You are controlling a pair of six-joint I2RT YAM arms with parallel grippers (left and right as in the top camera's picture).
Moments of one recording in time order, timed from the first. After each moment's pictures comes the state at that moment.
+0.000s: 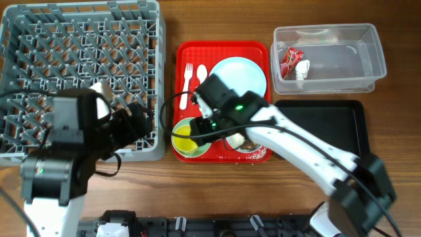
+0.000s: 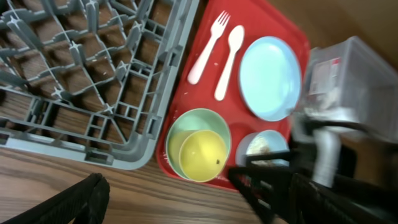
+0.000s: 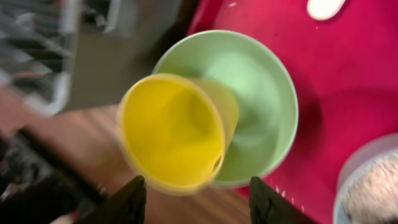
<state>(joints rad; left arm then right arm) -0.07 0.97 1.21 -1.19 0.22 -0.59 0.78 1.71 1.30 -0.80 -0.29 0.45</state>
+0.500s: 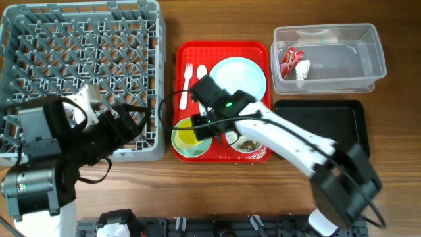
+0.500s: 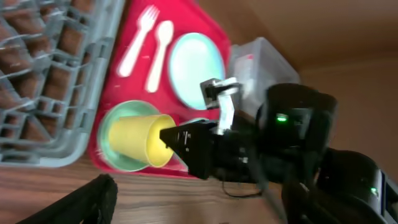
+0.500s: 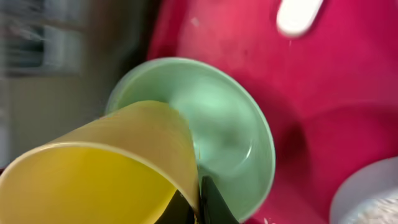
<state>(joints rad) 0.16 0.93 1.21 -1.17 0.65 -0.51 0.75 1.76 1.30 -0.73 -0.26 0.47</state>
